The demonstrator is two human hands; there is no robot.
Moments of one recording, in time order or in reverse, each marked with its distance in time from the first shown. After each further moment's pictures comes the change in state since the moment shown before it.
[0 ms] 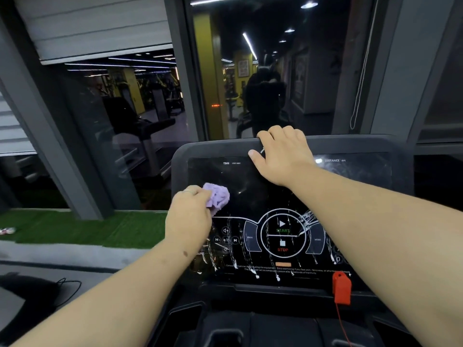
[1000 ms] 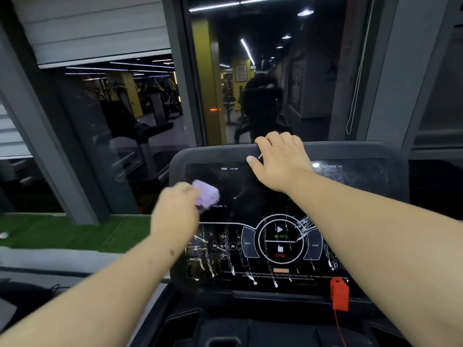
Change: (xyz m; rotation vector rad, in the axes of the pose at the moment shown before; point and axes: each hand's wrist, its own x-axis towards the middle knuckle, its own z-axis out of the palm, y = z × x) left_hand 0.014 -0.012 -0.024 0.127 -0.013 0.015; right_hand -0.001 0.000 -0.002 -0.002 -0.009 -0.005
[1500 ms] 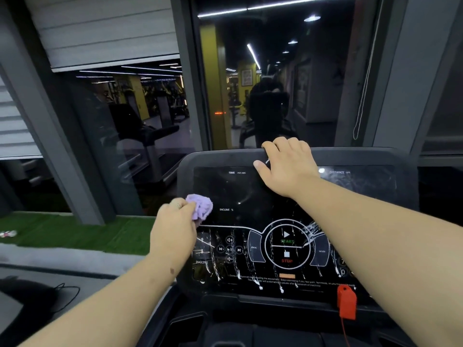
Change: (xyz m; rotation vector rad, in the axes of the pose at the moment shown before) left_hand -0.031 -0.017 0.013 -0.069 0.043 -0.134; right_hand 0.000 -0.002 -0.002 -0.020 -0.033 0.003
